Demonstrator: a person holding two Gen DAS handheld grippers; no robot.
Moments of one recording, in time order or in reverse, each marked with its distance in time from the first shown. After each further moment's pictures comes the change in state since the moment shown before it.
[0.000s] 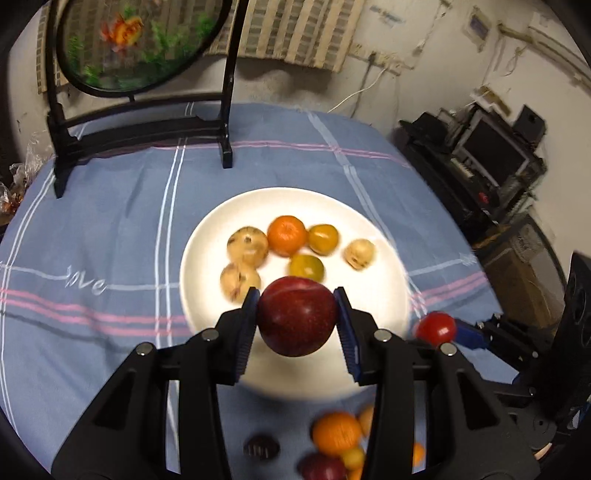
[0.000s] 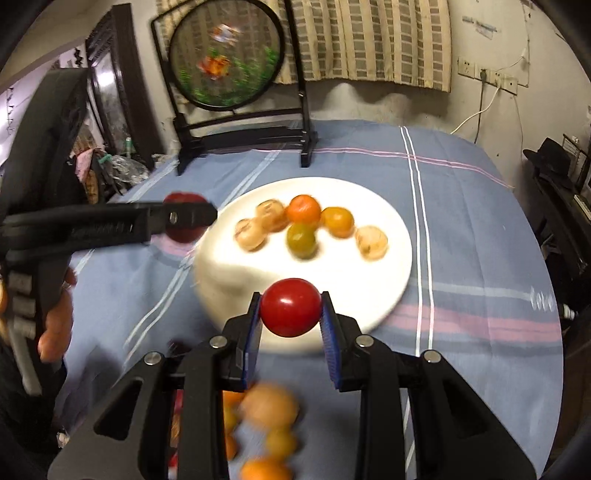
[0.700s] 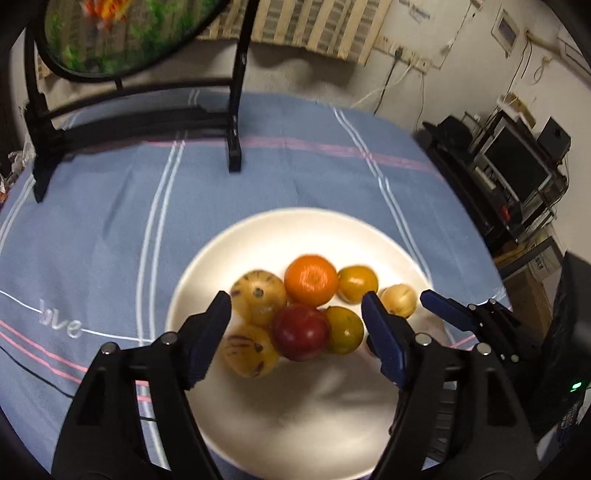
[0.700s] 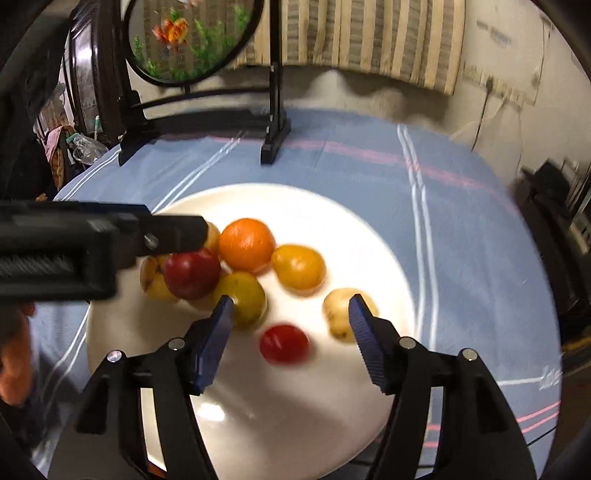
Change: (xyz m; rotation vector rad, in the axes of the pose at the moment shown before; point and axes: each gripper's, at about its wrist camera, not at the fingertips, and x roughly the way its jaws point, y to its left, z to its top) left arm 0.051 0.018 0.041 -0.054 0.006 0.021; right arm 0.070 -0.012 0.040 -0.100 -0.009 -0.131
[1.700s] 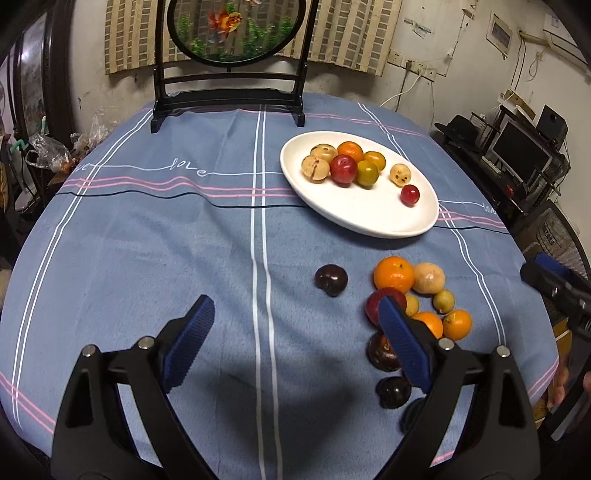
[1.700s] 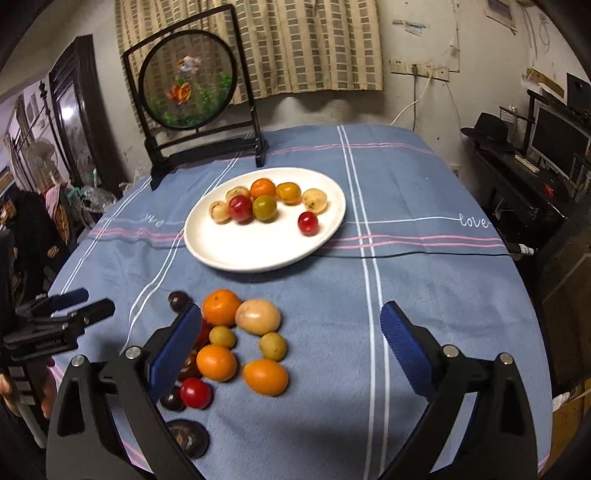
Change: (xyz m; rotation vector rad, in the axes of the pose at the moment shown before) left arm -0.160 0.029 -0.213 -0.016 -0.081 0.131; right arm -0.189 0.026 -0.140 0.232 -0.066 -0.001
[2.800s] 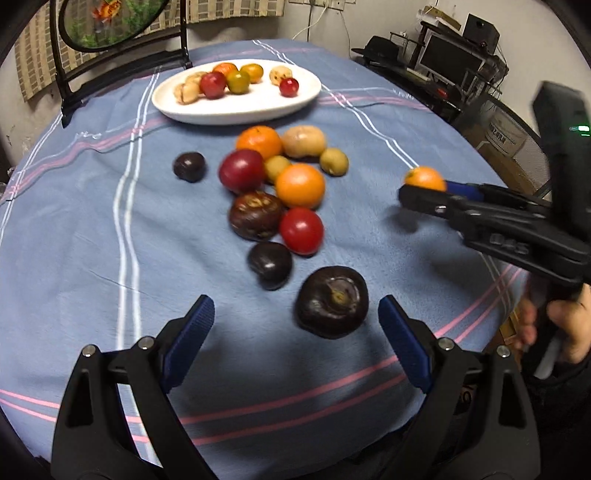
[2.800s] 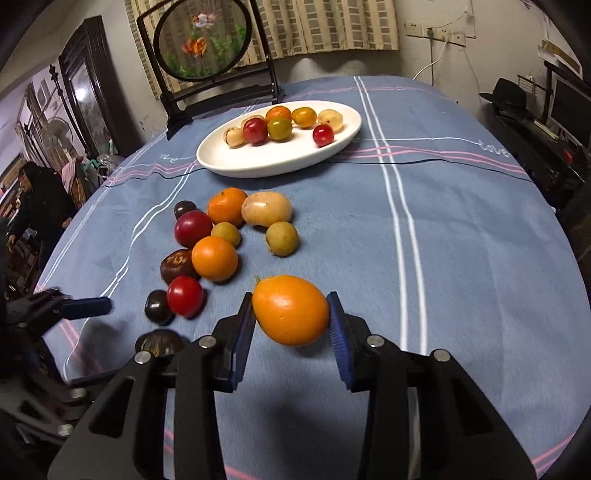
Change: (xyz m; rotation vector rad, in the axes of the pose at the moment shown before) left arm 0.011 -0.090 -0.092 0.278 0.179 -0.156; right arm 0.007 -0.015 -0.082 0.022 0.091 0.100
